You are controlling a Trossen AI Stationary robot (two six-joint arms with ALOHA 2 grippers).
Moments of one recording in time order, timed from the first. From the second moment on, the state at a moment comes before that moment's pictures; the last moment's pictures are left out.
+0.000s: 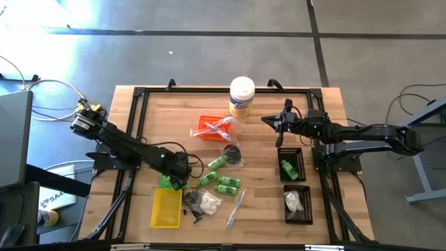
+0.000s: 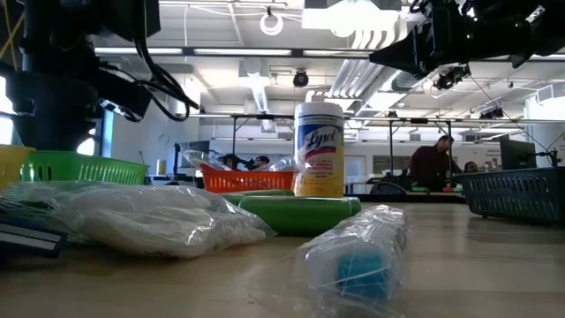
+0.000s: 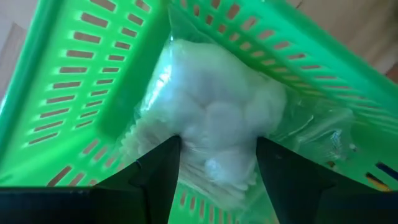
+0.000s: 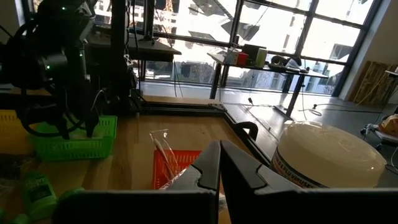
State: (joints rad) left arm -0.36 1.47 0.82 -0.80 -0.07 -1.00; right arm -0.24 0.86 0.37 0.48 0.02 -0.16
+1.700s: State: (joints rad) left arm -0.36 1.05 1.19 -0.97 -0.54 -0.54; right arm -0.24 0.86 0.37 0.48 -0.04 -0.15
